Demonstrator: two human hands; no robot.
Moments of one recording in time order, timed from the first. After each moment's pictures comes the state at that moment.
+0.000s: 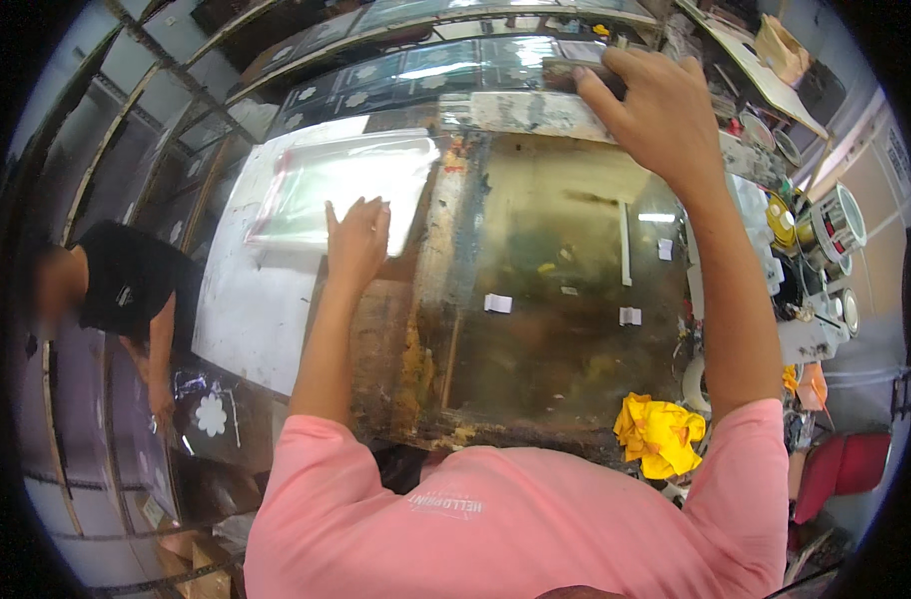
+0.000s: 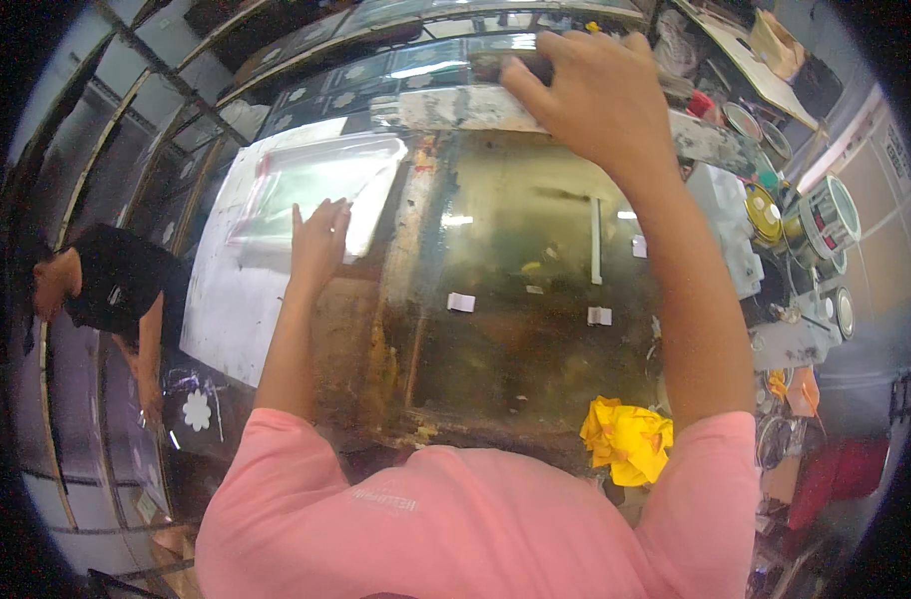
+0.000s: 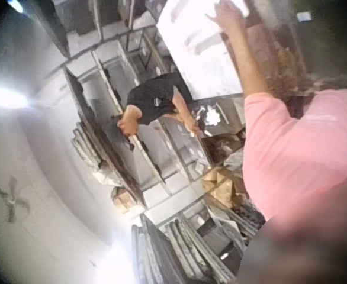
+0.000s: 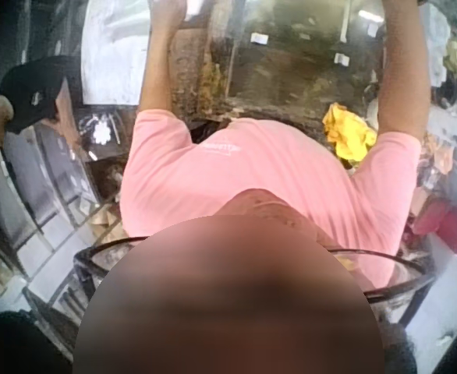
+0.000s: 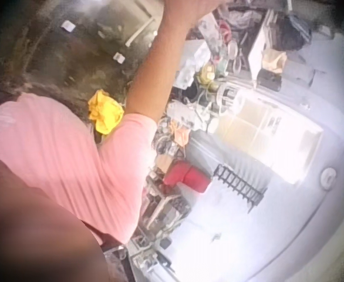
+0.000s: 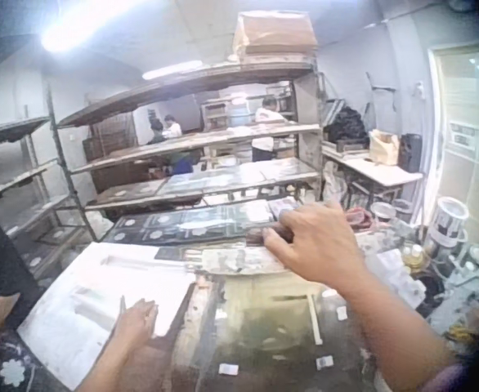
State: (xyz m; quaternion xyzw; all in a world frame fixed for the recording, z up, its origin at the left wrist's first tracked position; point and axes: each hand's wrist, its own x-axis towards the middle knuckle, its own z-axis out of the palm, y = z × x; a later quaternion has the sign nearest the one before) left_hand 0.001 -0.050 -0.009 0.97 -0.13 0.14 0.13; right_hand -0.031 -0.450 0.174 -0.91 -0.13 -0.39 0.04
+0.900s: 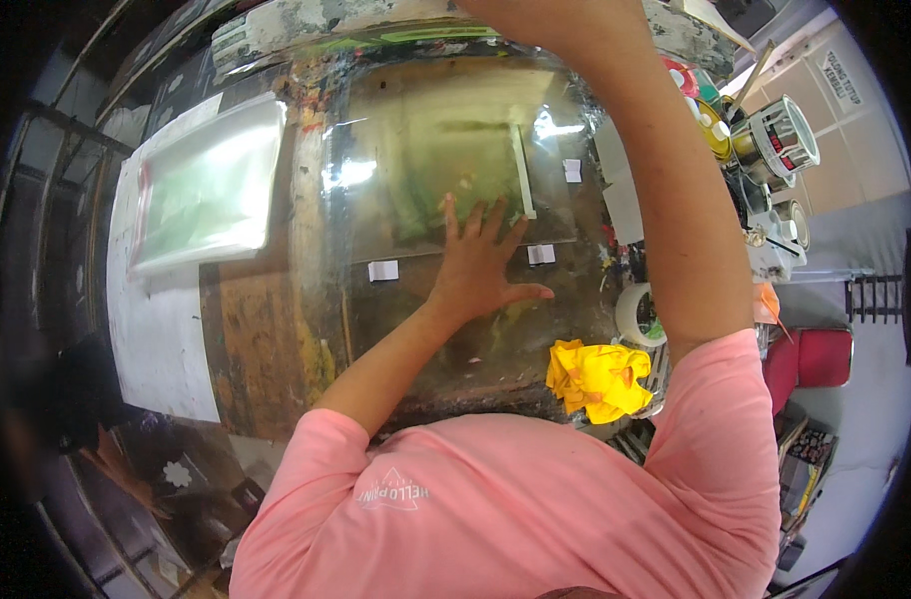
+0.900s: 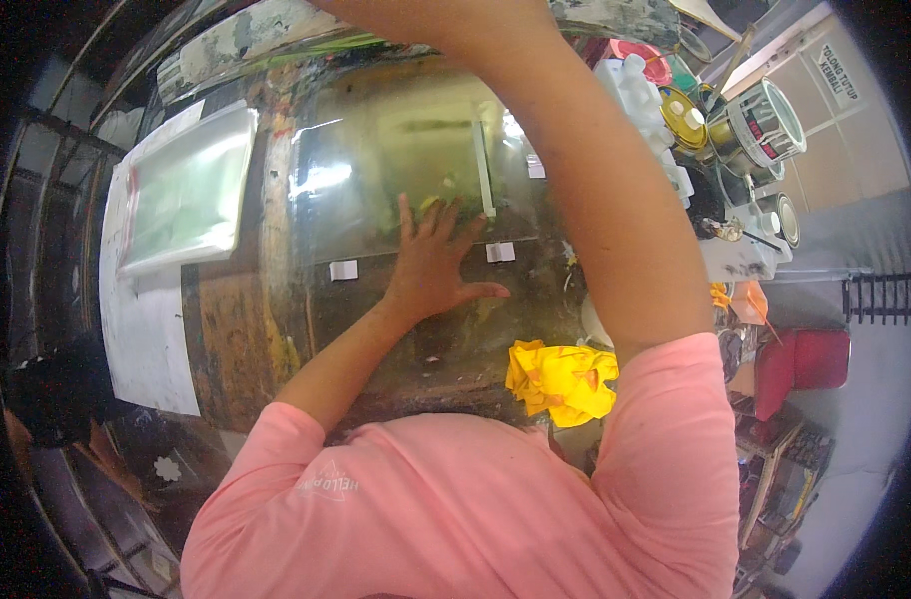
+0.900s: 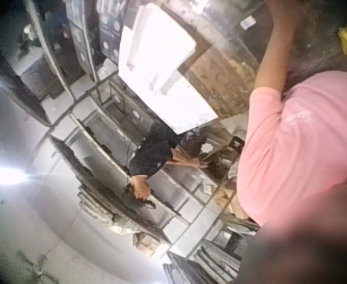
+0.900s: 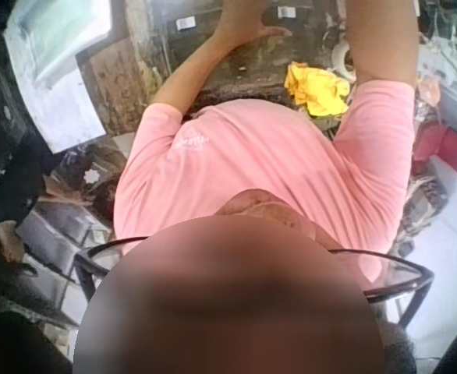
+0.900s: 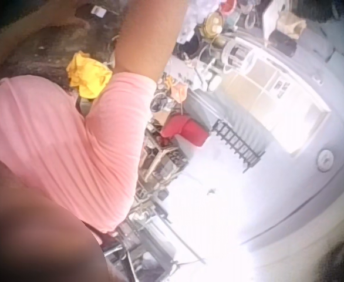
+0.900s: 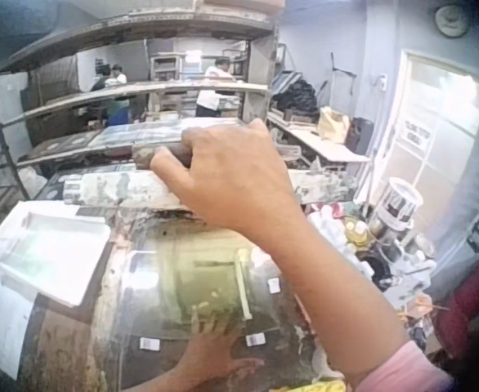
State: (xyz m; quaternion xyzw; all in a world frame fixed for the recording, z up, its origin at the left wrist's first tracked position) left_hand -0.114 -0.326 -0.095 0.88 -0.43 0.02 0.18; right_hand -0.032 -0.447 0.196 -0.91 -0.13 -0.40 0.06
